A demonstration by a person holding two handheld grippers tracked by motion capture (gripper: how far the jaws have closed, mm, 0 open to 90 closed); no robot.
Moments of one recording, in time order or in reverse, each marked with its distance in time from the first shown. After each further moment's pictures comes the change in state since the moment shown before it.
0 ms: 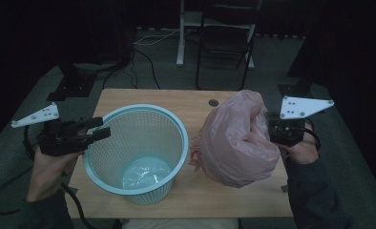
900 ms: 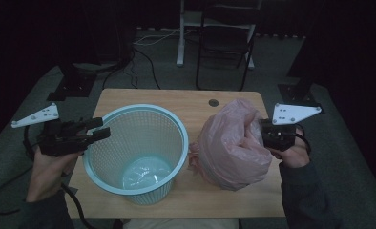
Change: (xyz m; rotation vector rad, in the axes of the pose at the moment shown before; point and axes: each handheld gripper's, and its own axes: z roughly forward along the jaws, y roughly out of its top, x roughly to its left) left arm 0.002 -0.002 0.001 0.007 -0.003 -0.007; right arm -0.003 -0.026 0.014 0.003 0.026 0.047
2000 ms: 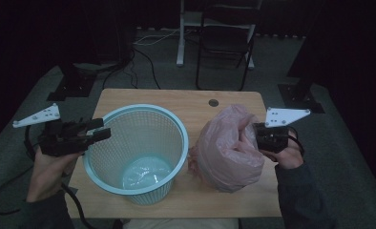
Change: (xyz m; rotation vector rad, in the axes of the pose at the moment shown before) left arm 0.000 -0.001 0.001 0.006 -0.003 -0.004; right arm -0.005 -0.018 0.014 0.037 0.025 0.039
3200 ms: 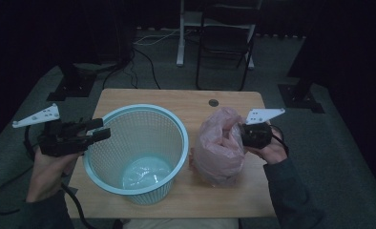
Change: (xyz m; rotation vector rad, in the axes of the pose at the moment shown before) left arm 0.001 -0.001 0.000 0.001 0.002 -0.005; right arm -0.027 -0.029 0.042 0.137 -0.077 0.059
